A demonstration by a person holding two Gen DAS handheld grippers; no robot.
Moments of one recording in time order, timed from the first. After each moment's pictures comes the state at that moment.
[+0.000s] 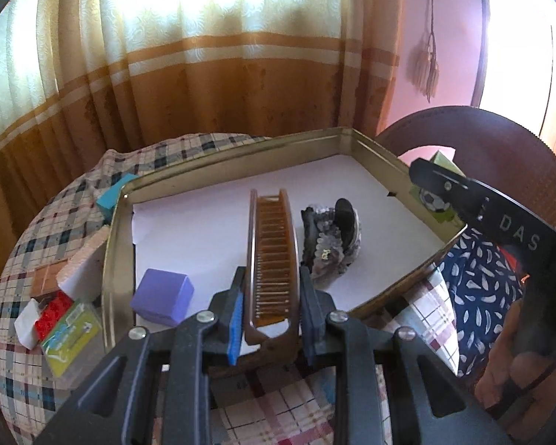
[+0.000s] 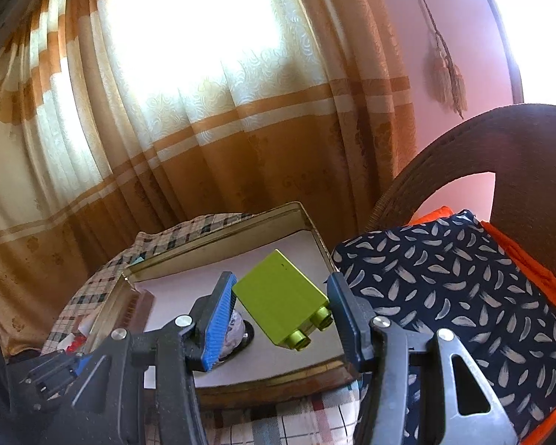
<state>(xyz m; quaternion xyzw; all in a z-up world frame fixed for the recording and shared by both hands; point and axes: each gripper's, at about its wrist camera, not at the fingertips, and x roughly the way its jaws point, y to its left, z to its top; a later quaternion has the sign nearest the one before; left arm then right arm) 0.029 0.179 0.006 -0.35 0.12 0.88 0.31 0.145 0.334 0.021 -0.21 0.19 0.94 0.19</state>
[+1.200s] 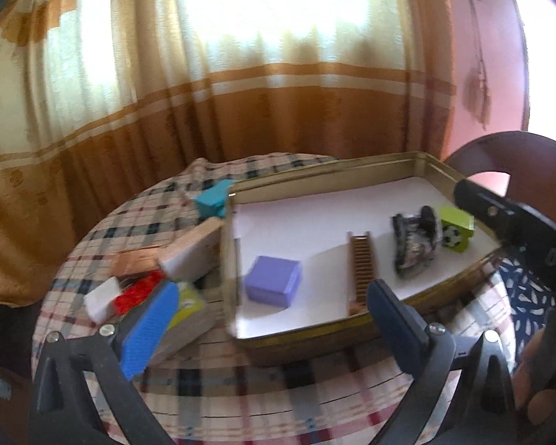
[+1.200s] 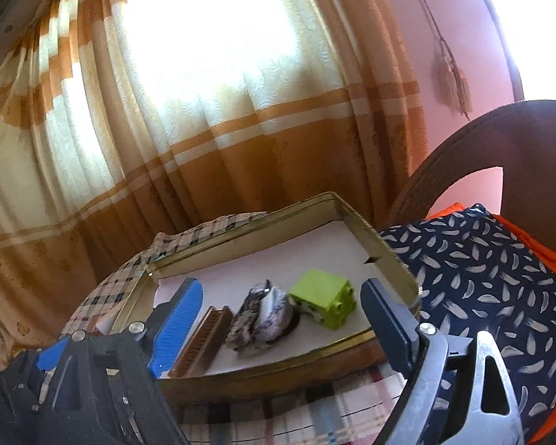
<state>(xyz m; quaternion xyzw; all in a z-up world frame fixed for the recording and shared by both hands) 0.037 0.112 0.010 -0.29 0.11 0.93 0.18 0.150 0.280 0.017 -0.17 0.19 0.95 0.18</state>
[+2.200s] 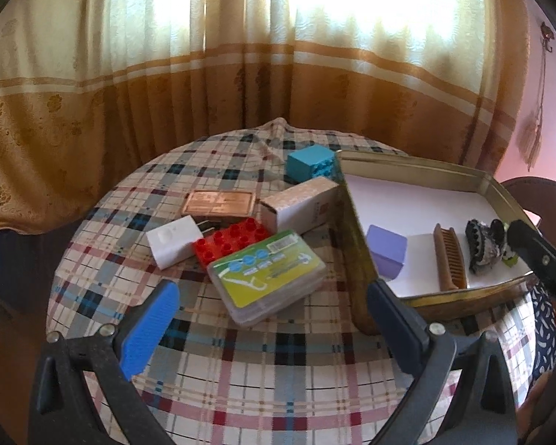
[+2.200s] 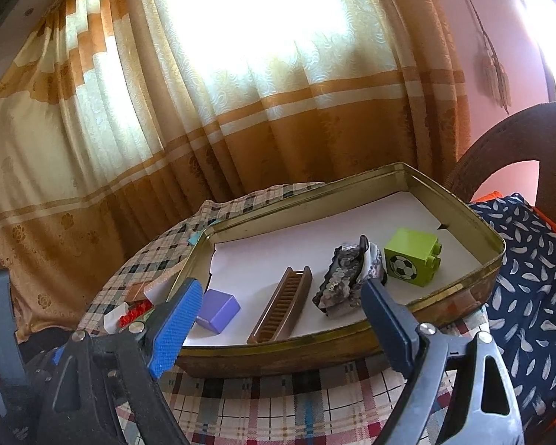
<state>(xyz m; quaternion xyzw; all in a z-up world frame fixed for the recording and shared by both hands) 0.011 0.028 -0.008 -0.35 0.02 0.93 0.11 0.135 0.227 0.011 -0.21 0.19 0.95 0.11</state>
